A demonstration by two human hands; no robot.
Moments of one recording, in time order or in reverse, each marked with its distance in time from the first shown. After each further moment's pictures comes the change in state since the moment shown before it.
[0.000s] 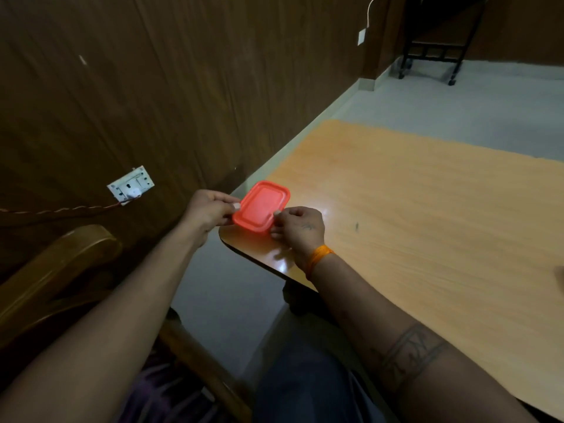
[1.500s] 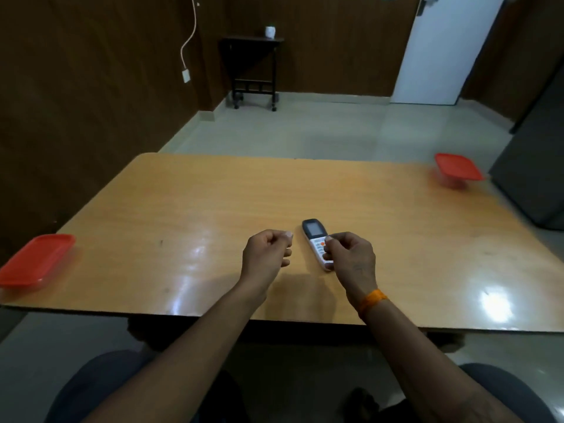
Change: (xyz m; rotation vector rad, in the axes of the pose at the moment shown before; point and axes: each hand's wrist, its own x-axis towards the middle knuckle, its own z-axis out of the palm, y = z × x) left_hand -0.287 0.094 0.367 -0.269 -0.538 0.184; right_hand -0.163 -0.008 -0.443 -0.180 0.721 -0.204
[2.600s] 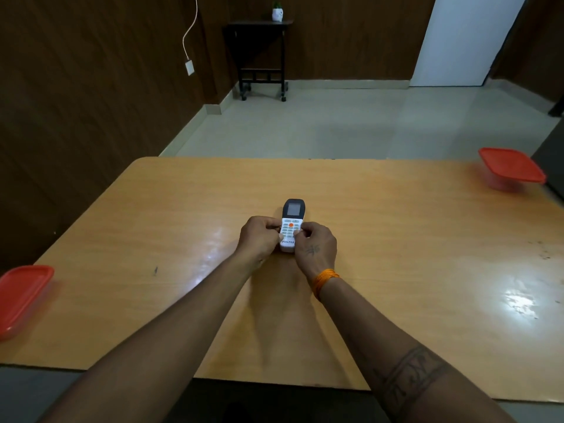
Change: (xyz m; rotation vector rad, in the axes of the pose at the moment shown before) left_hand 0.170 -0.006 -0.020 0.349 -0.026 -0.022; right_hand 0.094 0.005 0.148 -0.235 -0.031 -0.129
